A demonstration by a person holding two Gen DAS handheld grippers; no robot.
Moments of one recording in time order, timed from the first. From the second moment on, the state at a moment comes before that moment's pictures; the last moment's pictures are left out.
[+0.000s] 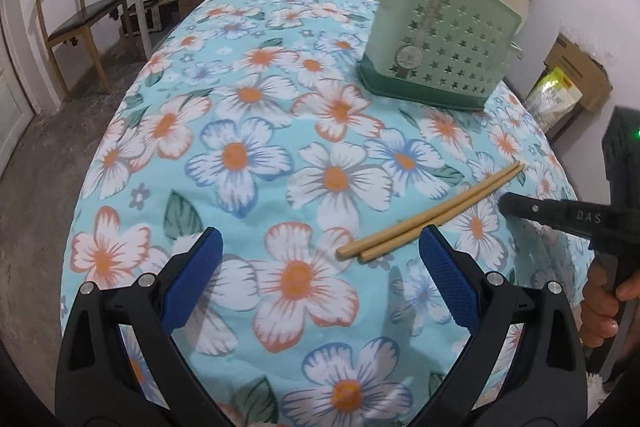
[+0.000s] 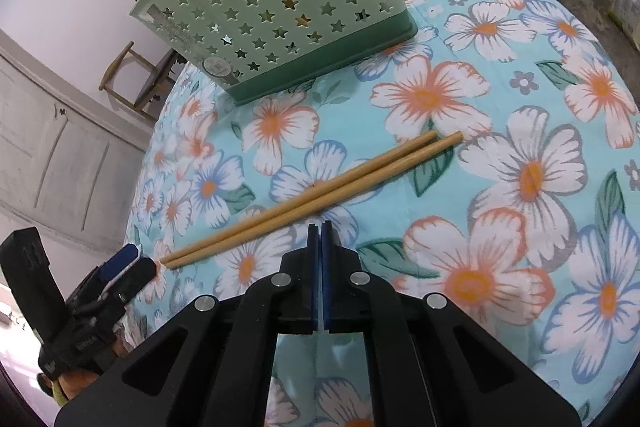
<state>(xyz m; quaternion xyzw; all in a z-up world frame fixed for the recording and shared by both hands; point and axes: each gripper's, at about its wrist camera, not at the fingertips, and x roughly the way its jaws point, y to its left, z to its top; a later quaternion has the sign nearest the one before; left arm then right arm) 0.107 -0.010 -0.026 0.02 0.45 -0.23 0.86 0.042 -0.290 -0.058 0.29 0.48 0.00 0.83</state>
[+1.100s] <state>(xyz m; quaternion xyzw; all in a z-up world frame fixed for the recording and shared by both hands) 0.105 -0.026 -0.050 0.14 0.46 -0.21 0.85 0.087 -0.278 -0.062 0.35 0.48 0.03 0.80</state>
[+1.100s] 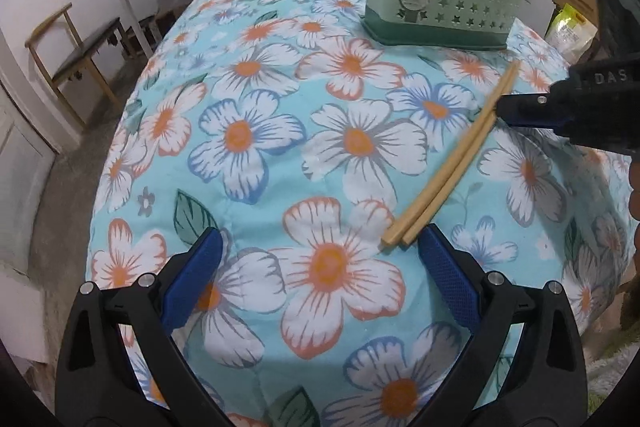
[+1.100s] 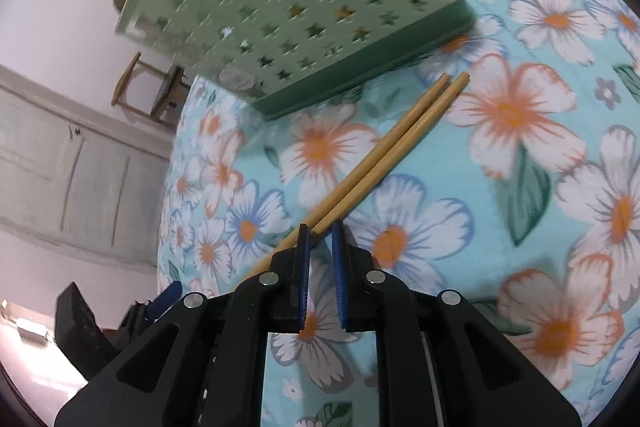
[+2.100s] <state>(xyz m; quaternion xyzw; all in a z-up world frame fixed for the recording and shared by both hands) 0.116 -0.031 -0.038 0.02 0.48 -0.35 0.80 0.076 -0.280 -0.082 0.48 0.47 0.09 0.74</state>
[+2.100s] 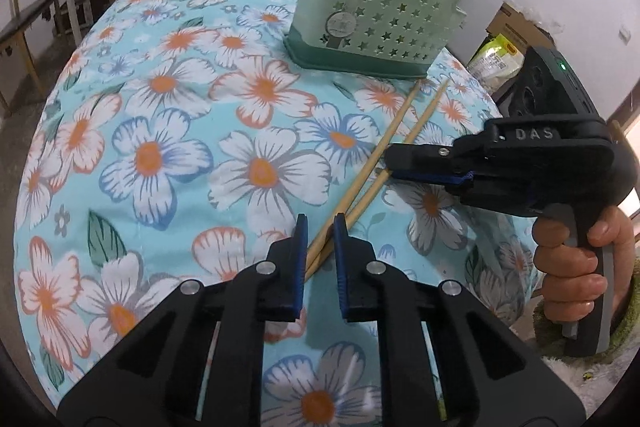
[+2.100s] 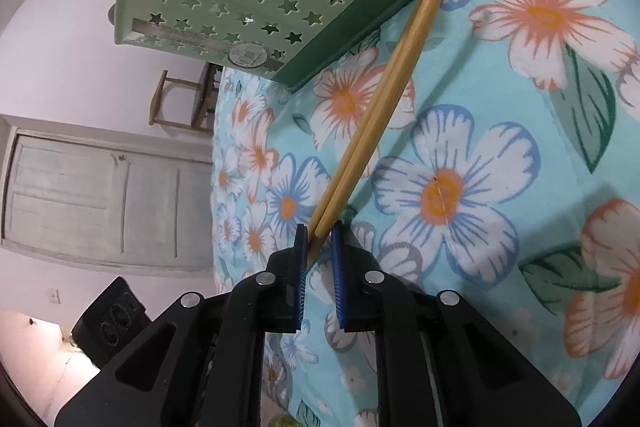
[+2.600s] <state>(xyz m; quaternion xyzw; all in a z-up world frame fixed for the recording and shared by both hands) 0.119 -0.045 -0.040 0.06 0.50 -0.33 0.80 0.044 -0.330 -0.080 0.49 0.49 0.11 0.72</state>
